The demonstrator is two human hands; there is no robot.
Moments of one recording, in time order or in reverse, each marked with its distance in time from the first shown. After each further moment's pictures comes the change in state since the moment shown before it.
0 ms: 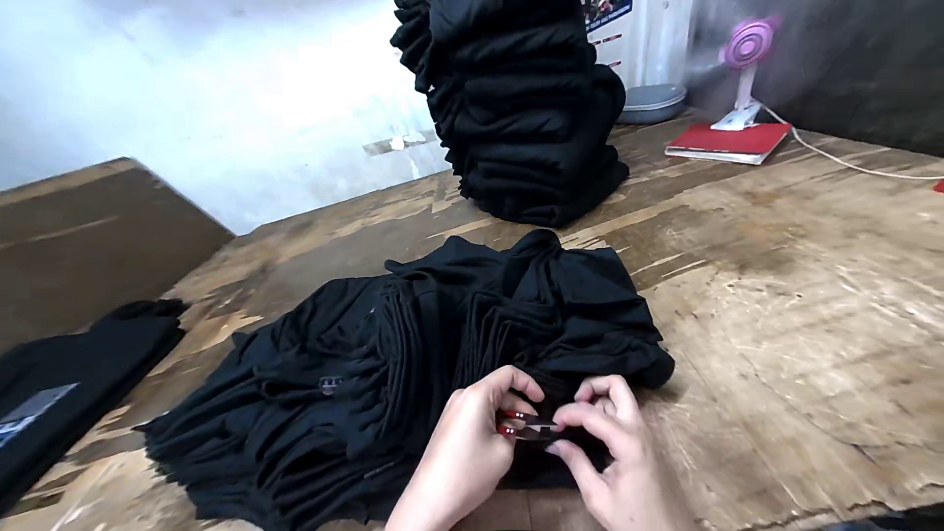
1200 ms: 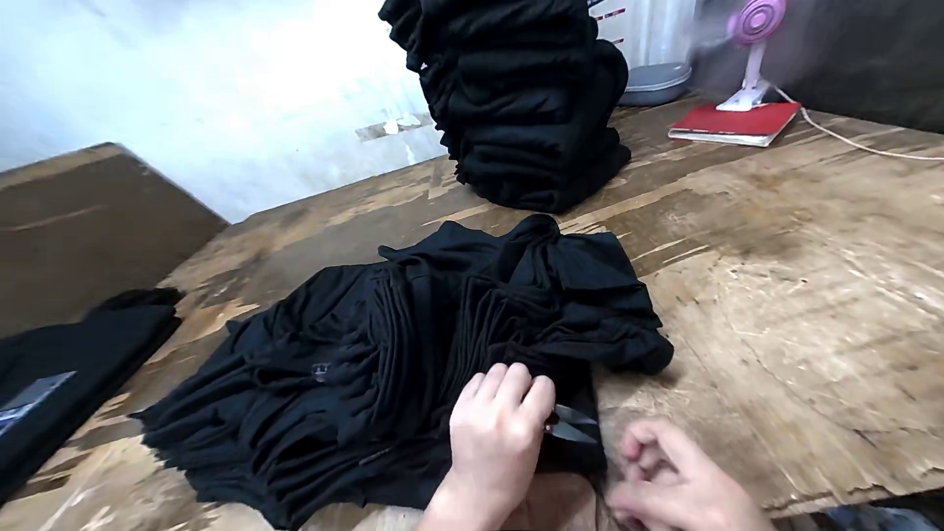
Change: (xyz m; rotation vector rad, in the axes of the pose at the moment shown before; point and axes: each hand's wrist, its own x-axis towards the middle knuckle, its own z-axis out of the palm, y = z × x) left_hand 0.005 0.001 0.046 0.846 0.629 0.508; right_hand -0.026 -0.033 -0.074 -0.085 -0.360 0.064
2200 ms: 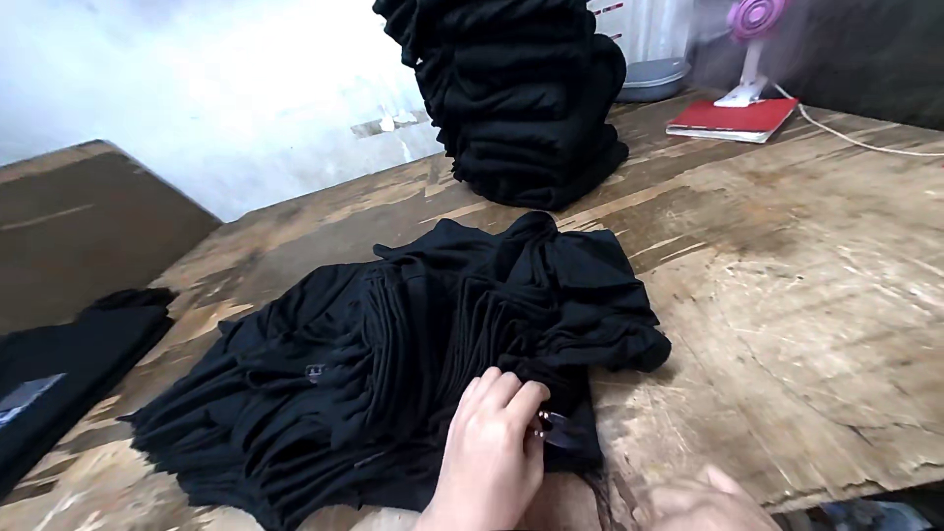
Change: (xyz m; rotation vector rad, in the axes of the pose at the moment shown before) left_hand -0.016 -0.003 -0.011 -0.284 -0.244 -0.096; right_hand -0.016 0.000 -0.024 -0.181 -0.388 0.138
